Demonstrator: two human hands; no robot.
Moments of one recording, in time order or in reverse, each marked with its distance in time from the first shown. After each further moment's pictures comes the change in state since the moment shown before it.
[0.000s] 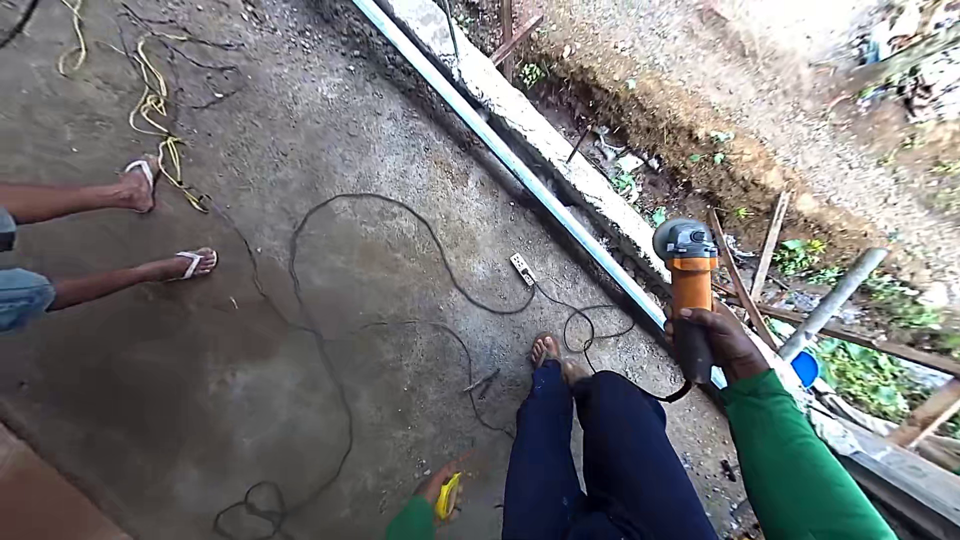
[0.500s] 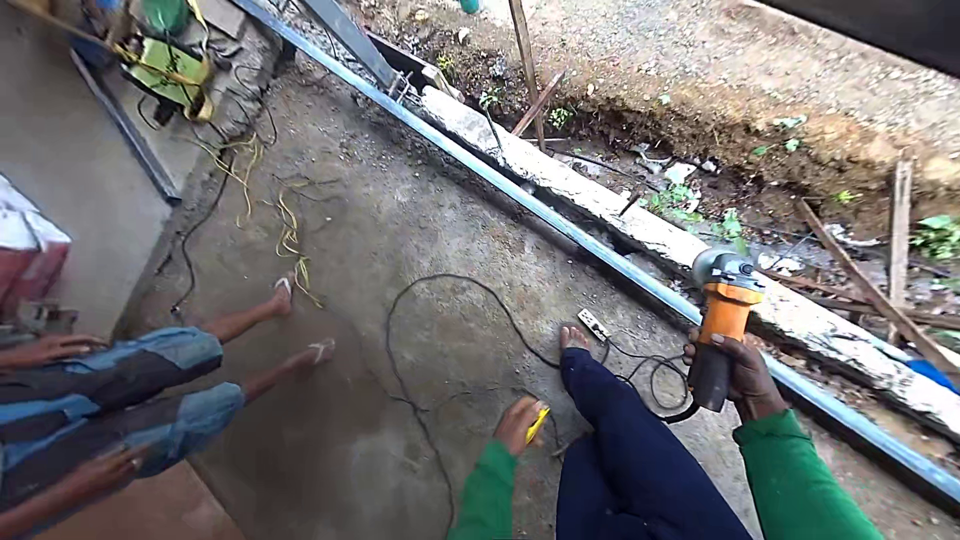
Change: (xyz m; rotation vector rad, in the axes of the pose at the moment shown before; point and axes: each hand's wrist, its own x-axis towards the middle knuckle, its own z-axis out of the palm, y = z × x) left_hand -0.165 0.305 0.024 0.429 -0.210 0.800; right_hand 0.098 0.008 0.128 0.504 0.050 -0.159
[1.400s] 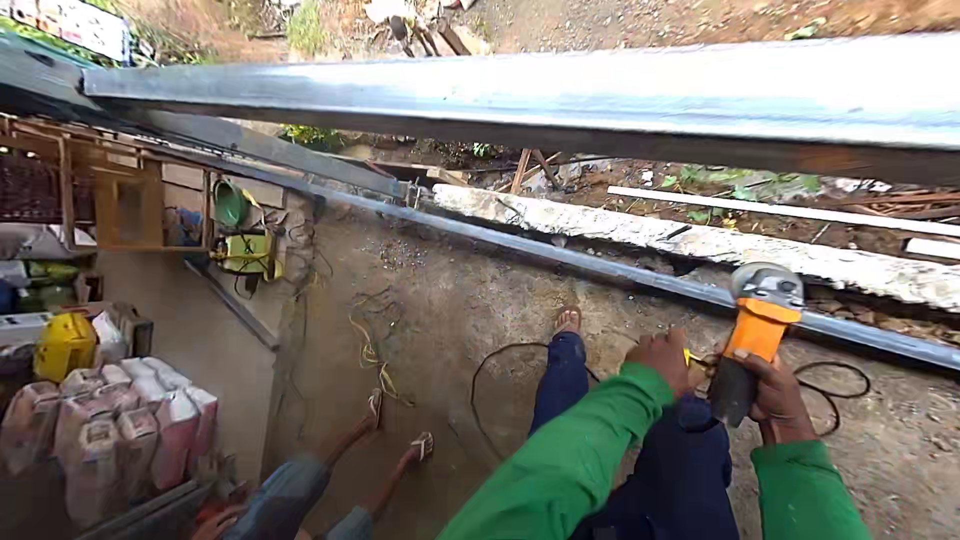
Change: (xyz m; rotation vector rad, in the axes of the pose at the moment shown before) left_hand 0.142 0.316 0.052 1.385 -0.273 0.362; right_hand 0.093 0.048 0.154 0.210 0.342 -0.168
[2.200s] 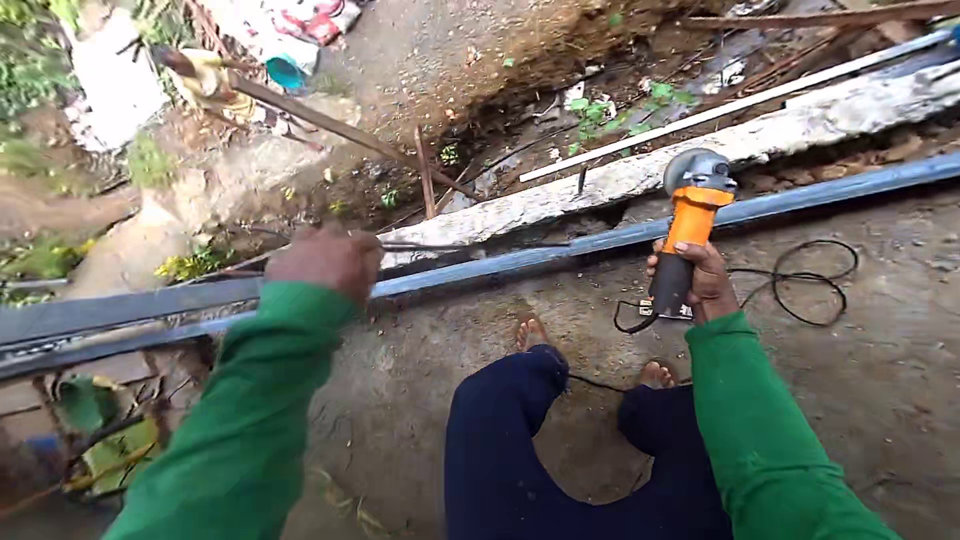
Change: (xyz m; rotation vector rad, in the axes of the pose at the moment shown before) left_hand 0.061 -0.144 -0.249 0.985 0.400 0.090; right_hand 0.145 0.096 -0.073 0.321 0.044 -0.265
